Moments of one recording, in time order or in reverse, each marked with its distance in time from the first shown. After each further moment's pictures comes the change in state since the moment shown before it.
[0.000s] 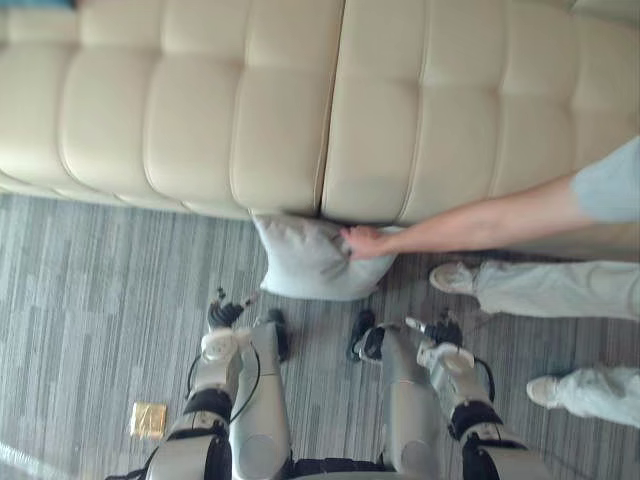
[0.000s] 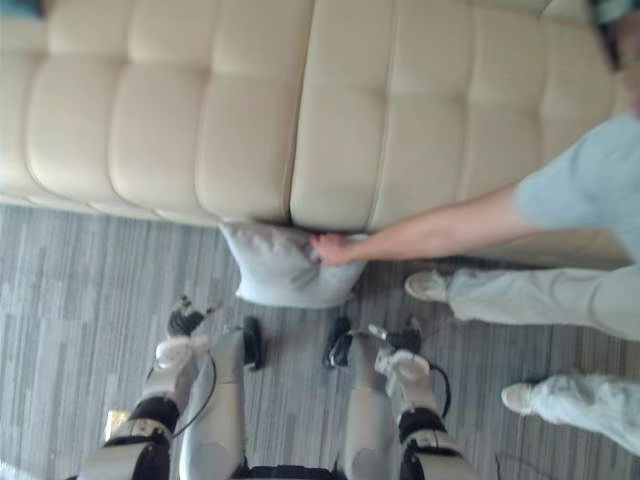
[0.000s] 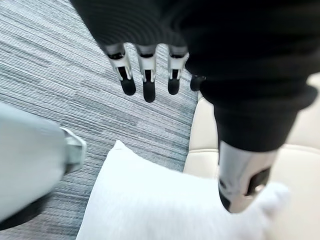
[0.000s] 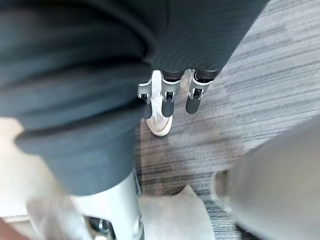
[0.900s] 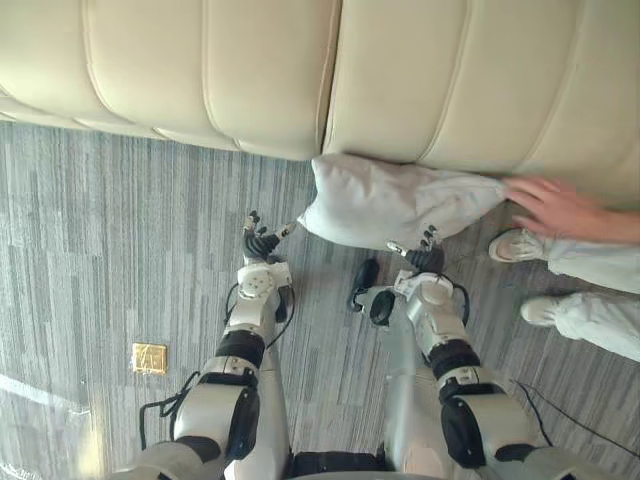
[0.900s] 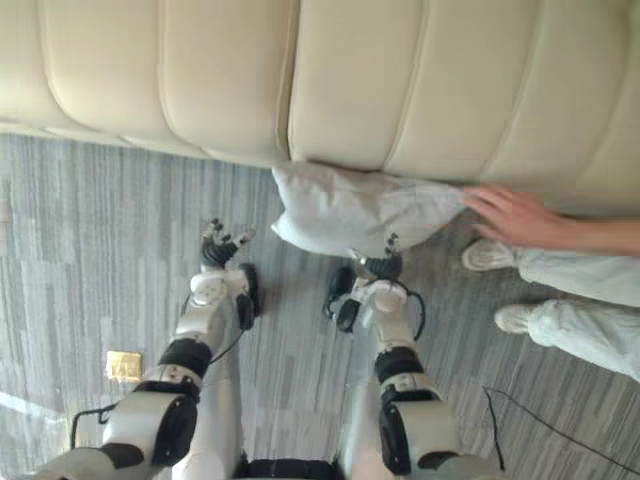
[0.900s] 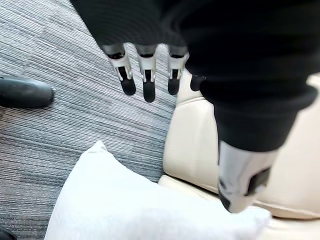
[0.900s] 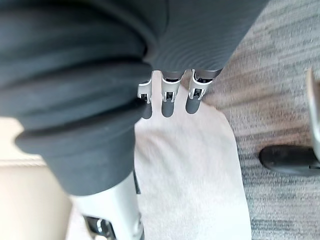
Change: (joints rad) left arm -0.083 -0.087 -0.161 -0.074 0.005 -0.001 0.059; right arm -0.050 0.040 0.053 -0.075 0.004 -0.025 -0.049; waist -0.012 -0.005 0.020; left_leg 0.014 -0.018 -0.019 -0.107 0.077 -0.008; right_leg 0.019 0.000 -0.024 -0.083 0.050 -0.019
